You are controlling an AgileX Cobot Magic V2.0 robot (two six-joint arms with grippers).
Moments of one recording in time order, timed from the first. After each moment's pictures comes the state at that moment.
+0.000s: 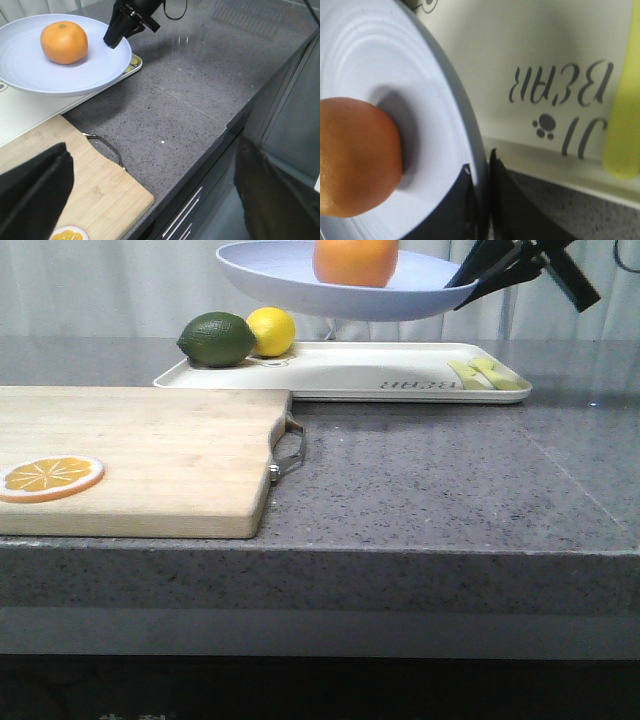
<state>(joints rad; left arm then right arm) -0.88 0.73 -0.96 -0.07 0.68 0.06 -0.01 2.00 -1.83 0.83 1.09 -0.05</state>
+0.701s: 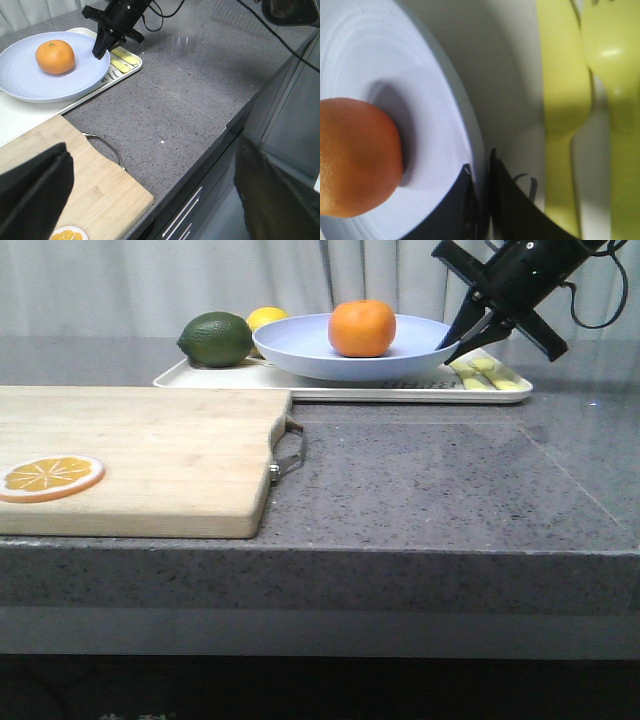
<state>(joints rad) -0.88 0.73 -0.96 -0.07 0.68 0.06 0.00 2.28 -2.15 0.67 1.07 0.15</state>
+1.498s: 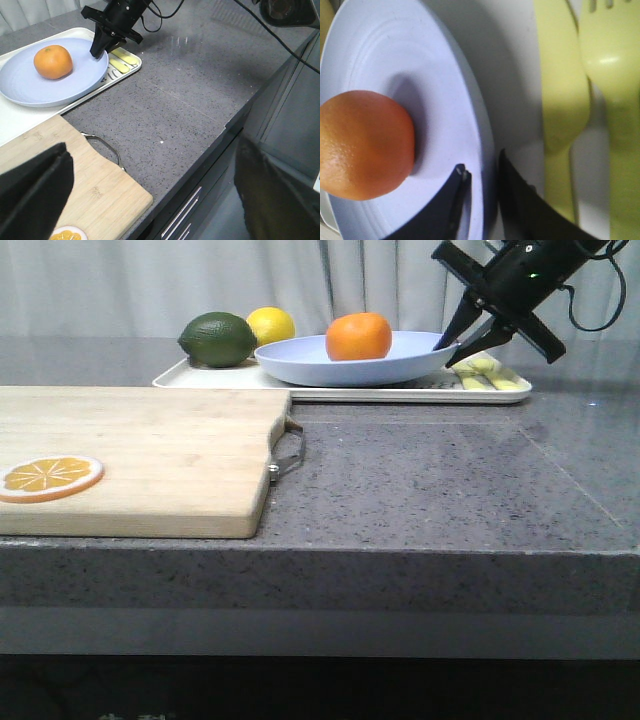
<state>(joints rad) -0.88 0.73 -0.96 -0.07 0.68 0.06 0.00 2.29 -2.15 0.68 1.06 0.14</state>
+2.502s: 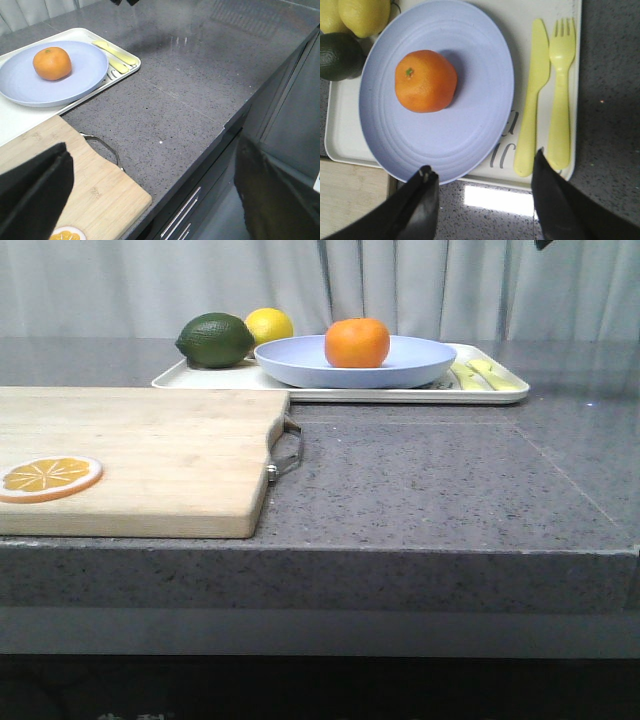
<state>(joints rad) -0.88 0.73 -0.96 -0.07 0.68 0.06 0.00 1.94 -2.16 0.40 1.25 0.14</state>
